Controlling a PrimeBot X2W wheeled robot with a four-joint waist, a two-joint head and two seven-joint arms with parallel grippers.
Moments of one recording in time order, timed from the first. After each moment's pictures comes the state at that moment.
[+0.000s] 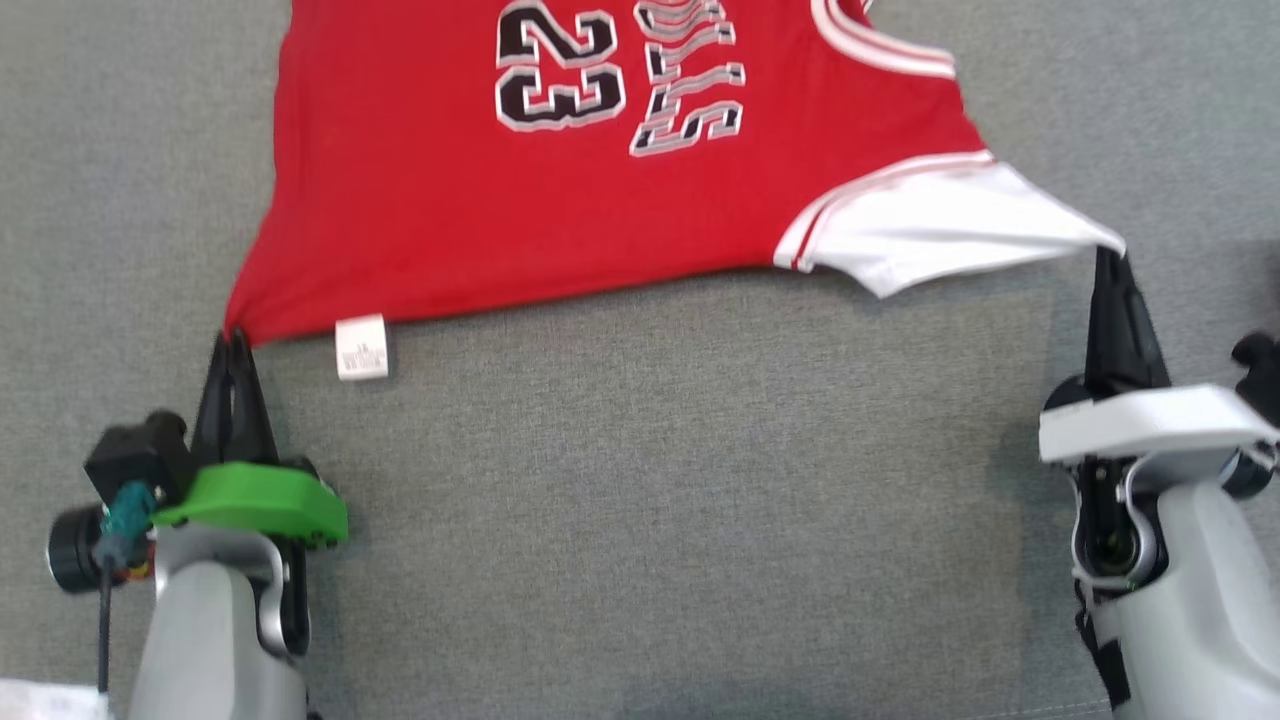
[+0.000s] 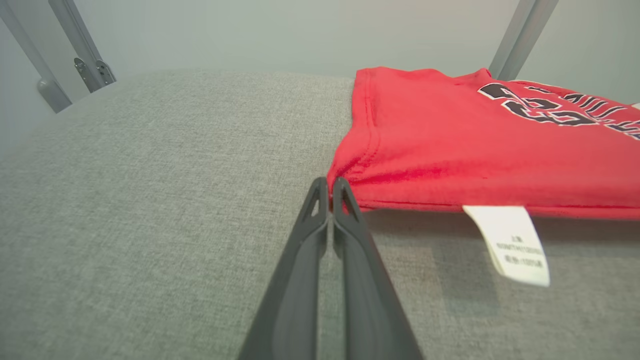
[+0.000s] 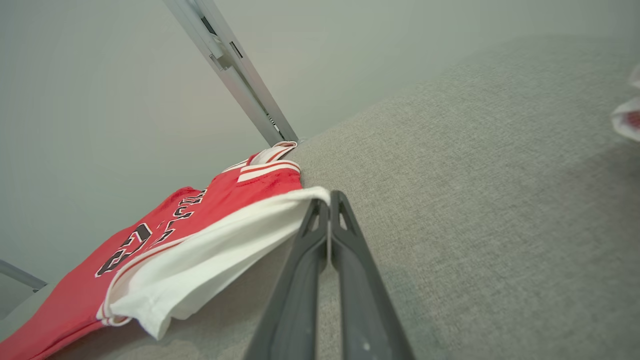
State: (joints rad) left arm -0.37 0.05 0.13 0.47 -0.15 -0.05 -0.26; right arm -0.36 -0.10 -0.09 0.32 0.56 0.13 -0.26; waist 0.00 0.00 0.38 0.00
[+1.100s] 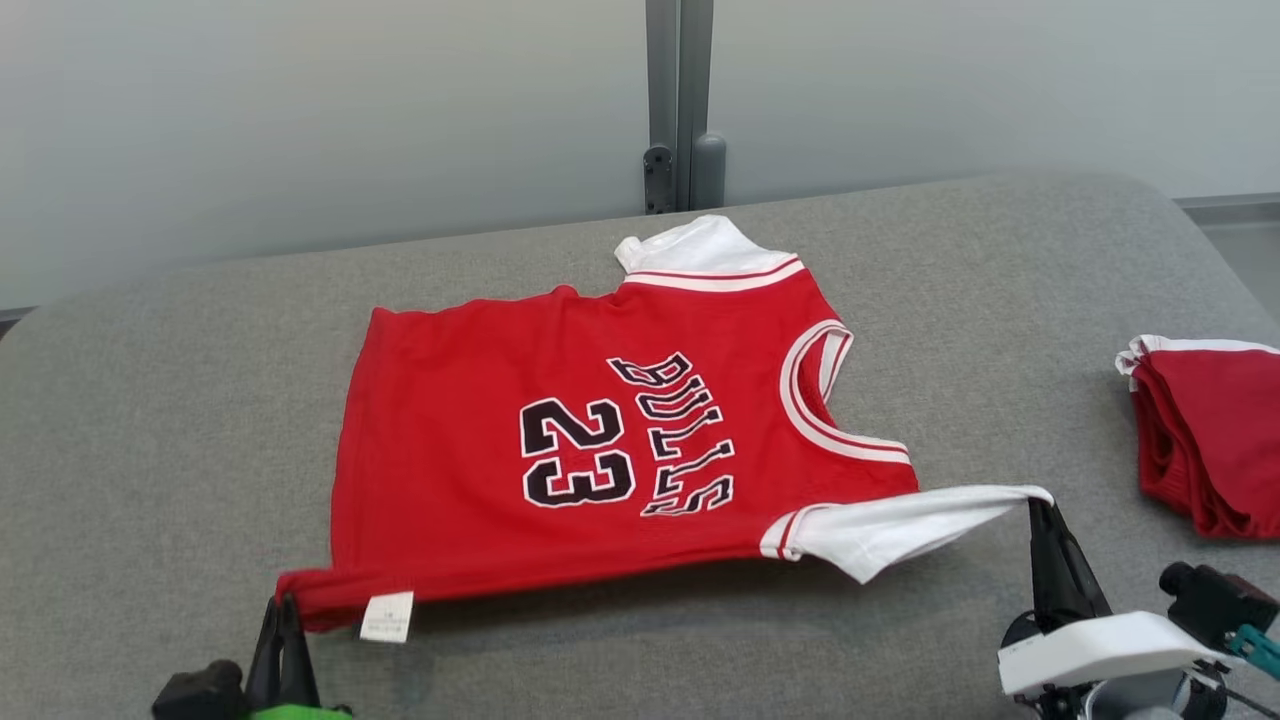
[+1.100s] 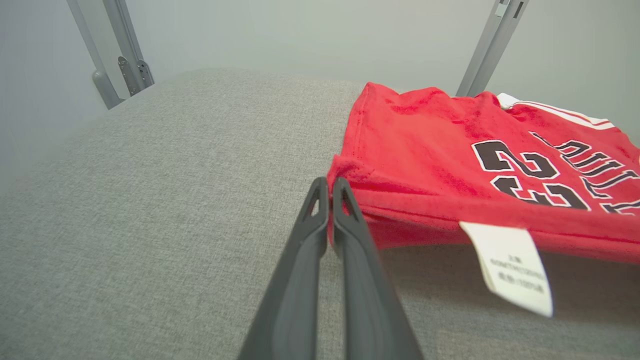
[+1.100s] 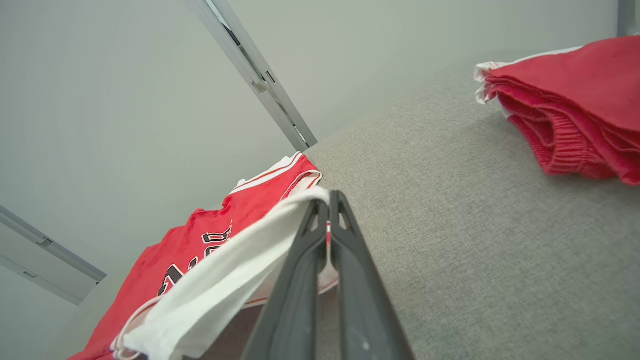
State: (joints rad) left arm 0.07 0.05 0.05 0.36 -0.25 0.02 -0.26; right arm 0.04 -0.07 0.00 0.23 0.60 0.13 -0.26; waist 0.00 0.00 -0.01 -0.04
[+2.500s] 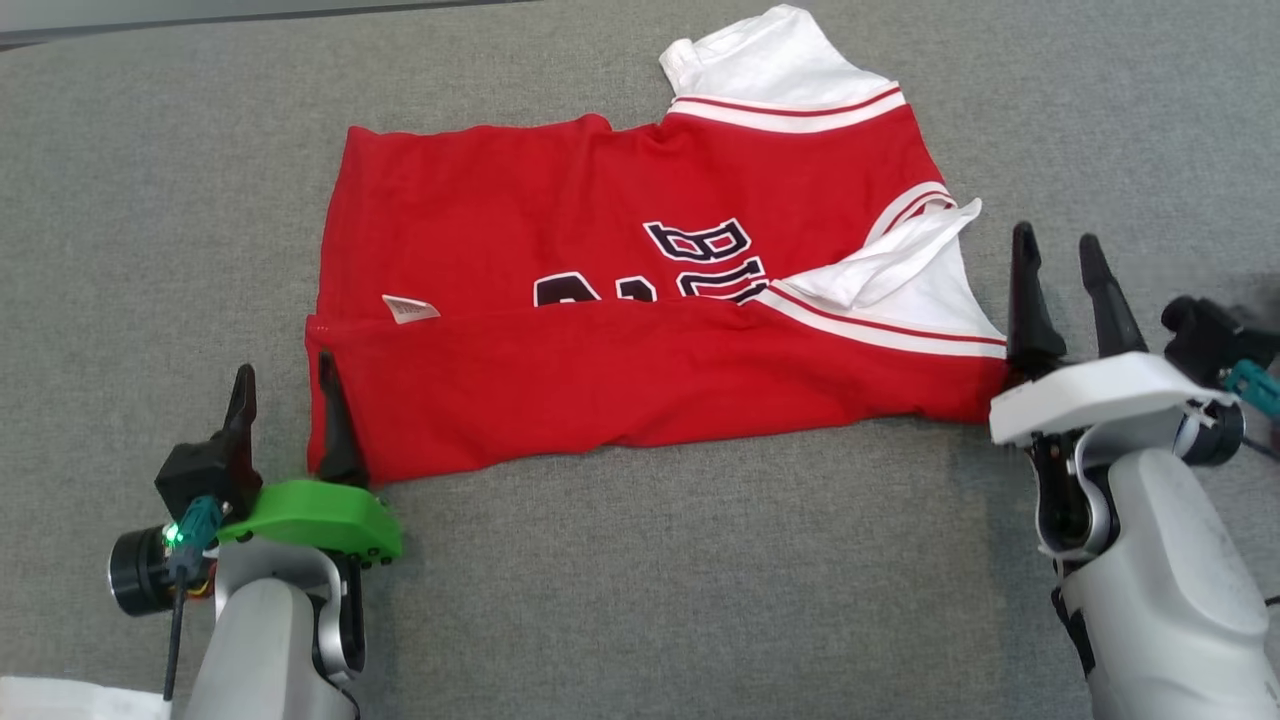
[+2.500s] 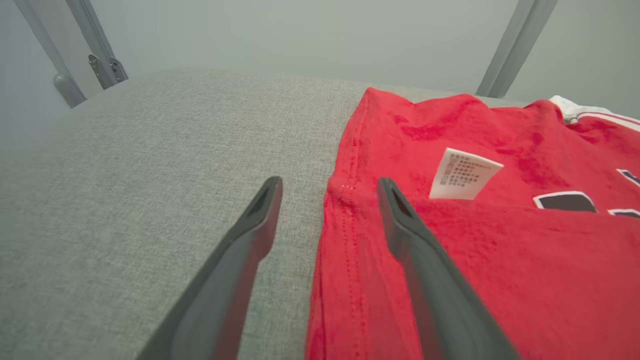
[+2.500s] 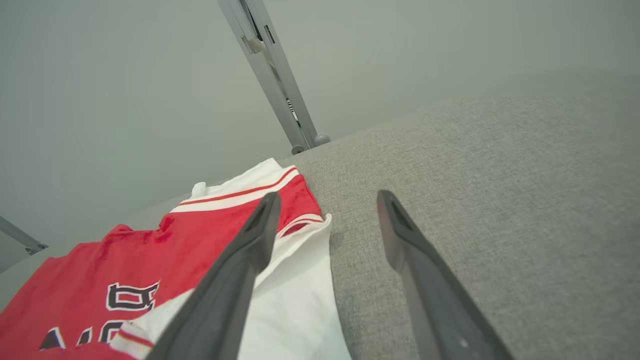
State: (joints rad) left arm -0.33 0.05 -0.03 0.46 -0.24 0.07 -0.26; right arm -0.46 -0.09 -0.04 0.47 0.42 0.13 -0.26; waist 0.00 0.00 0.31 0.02
